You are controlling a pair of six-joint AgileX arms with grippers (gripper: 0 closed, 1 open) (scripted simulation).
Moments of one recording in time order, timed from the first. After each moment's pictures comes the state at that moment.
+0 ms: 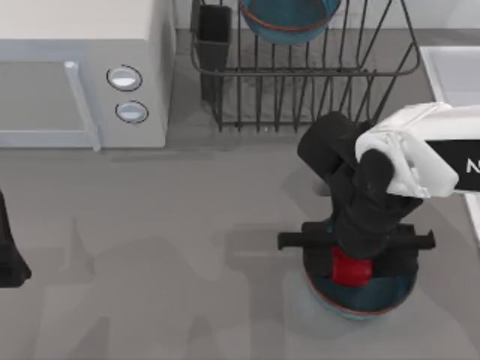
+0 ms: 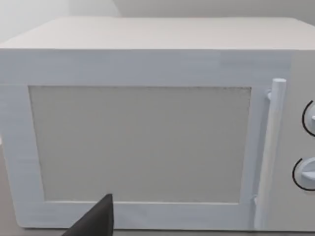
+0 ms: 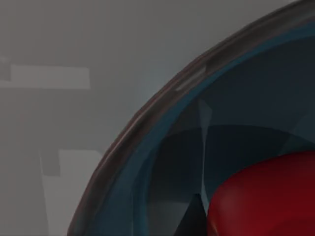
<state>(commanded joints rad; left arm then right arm) 0.00 0.00 0.00 0.00 0.00 0.00 0.65 1.97 1.11 -0.70 0.00 0.66</state>
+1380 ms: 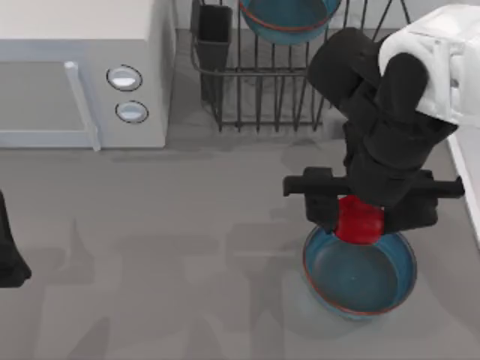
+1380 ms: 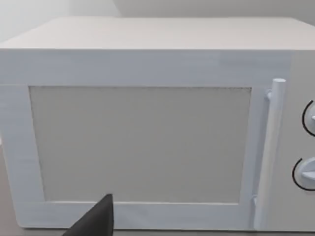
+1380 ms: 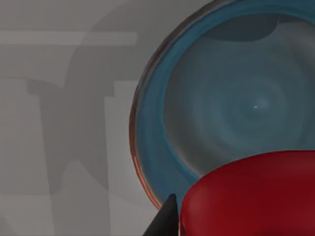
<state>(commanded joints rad) 0.00 0.00 0.00 0.00 0.00 0.00 0.64 1.78 1.39 -1.11 -0.02 0.65</state>
